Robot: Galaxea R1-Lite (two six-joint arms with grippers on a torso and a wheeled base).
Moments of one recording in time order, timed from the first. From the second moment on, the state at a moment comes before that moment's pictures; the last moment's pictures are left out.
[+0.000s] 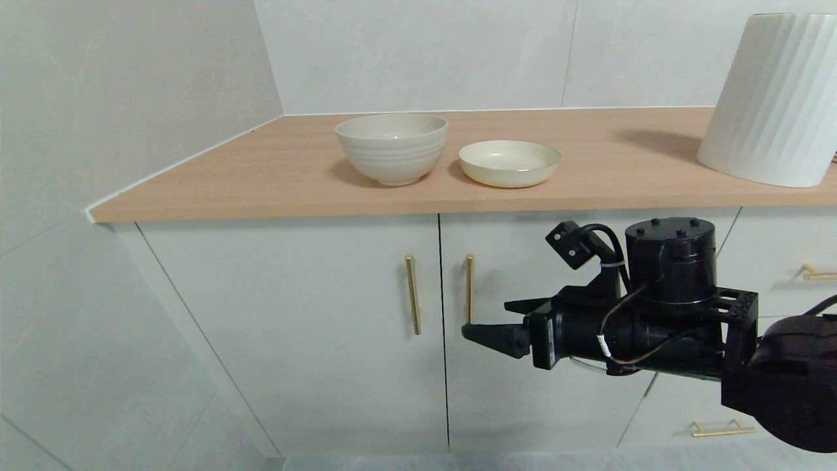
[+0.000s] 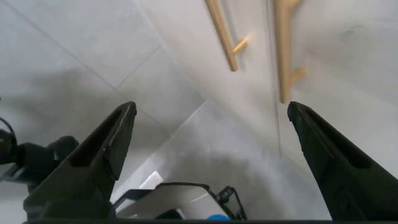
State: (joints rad) left arm -0.01 0.00 0.00 0.00 0.01 0.00; right arm 0.66 1.75 -0.80 -0.66 0.31 0.24
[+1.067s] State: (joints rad) left arm 0.00 0.00 0.00 0.00 0.01 0.00; right arm 0.67 1.99 -0.85 -0.97 0.28 0.37
